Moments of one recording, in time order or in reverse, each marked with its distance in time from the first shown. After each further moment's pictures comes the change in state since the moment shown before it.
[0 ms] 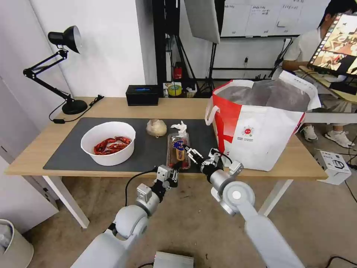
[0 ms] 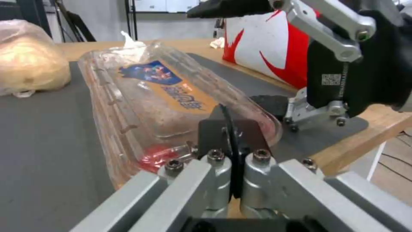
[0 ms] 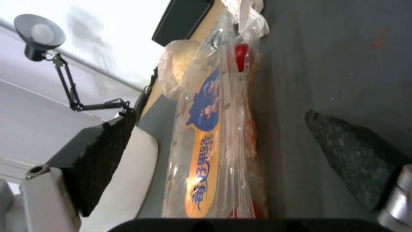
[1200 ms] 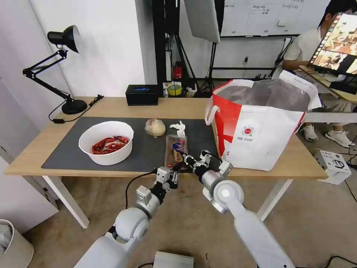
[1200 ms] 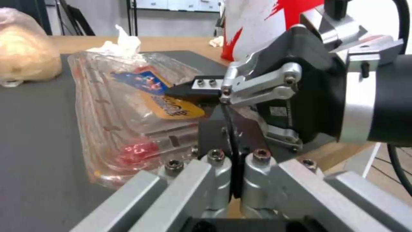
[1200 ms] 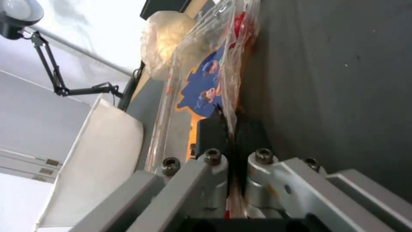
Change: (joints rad) left arm 0.025 -0.017 -0.010 -0.013 -0.008 -0.002 -0.001; right arm 0.038 0.045 -0.045 -0.070 -0.038 -0.022 0.005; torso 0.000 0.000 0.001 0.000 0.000
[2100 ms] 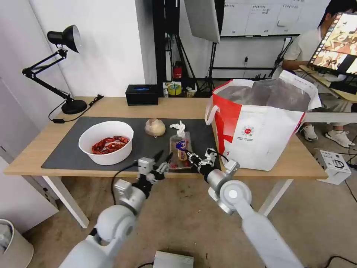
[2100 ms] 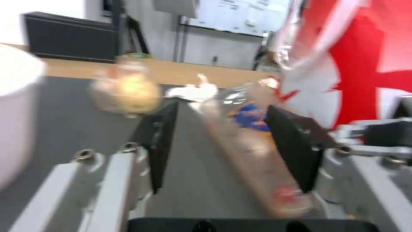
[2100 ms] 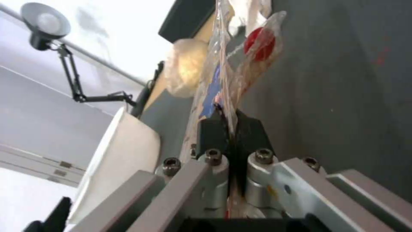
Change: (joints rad) left arm 0.131 0.062 -0.227 -0.236 -0.180 0.109 -0.105; right arm -0.032 -0.076 0.035 0.102 0.031 0.026 -0.013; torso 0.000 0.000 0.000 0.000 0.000
